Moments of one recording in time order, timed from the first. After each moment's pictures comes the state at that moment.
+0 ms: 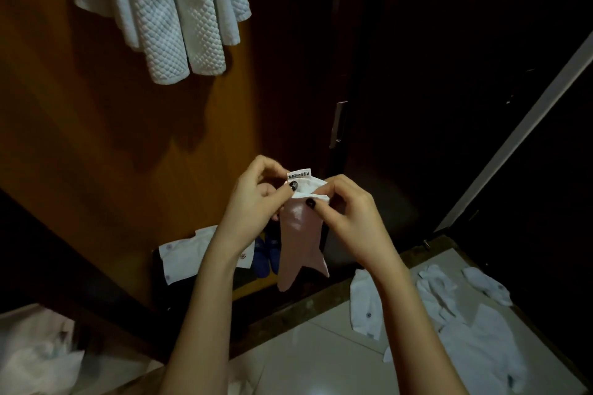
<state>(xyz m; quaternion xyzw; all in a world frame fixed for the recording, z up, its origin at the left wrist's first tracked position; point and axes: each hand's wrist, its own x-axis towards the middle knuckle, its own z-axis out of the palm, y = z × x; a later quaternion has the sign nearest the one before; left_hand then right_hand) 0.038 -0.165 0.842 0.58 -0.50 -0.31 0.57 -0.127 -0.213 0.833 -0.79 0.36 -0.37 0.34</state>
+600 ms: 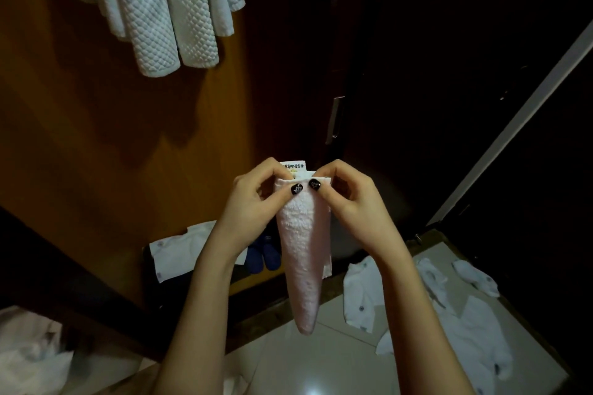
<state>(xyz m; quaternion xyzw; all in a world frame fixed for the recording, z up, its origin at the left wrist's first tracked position) 0.046 -0.172 0.833 0.50 -0.59 -0.29 0.57 -0.124 -0.224 0.849 -0.76 0.31 -0.38 0.42</state>
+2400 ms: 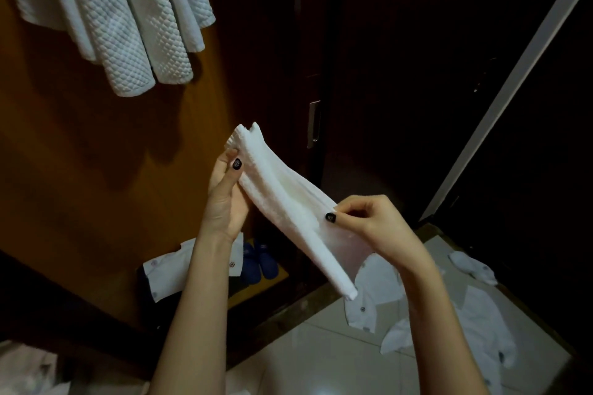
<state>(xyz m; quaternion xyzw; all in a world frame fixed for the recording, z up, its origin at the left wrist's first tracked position) 0.057 -0.219 0.805 0.30 -0.31 -0.52 0.74 -0.189 -0.229 0.830 -0.71 0.42 -0.30 0.48</state>
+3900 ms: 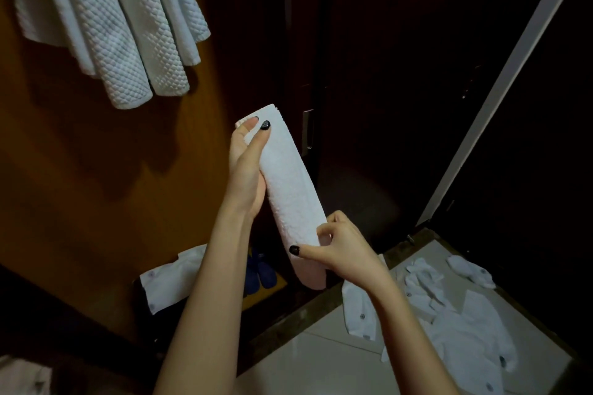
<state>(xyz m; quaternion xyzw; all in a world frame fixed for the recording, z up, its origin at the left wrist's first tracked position) 0.014 -0.243 0.860 0.39 -0.33 -0.44 0.74 -0.163 -0.213 0.793 -0.77 0.49 -0.20 0.35</state>
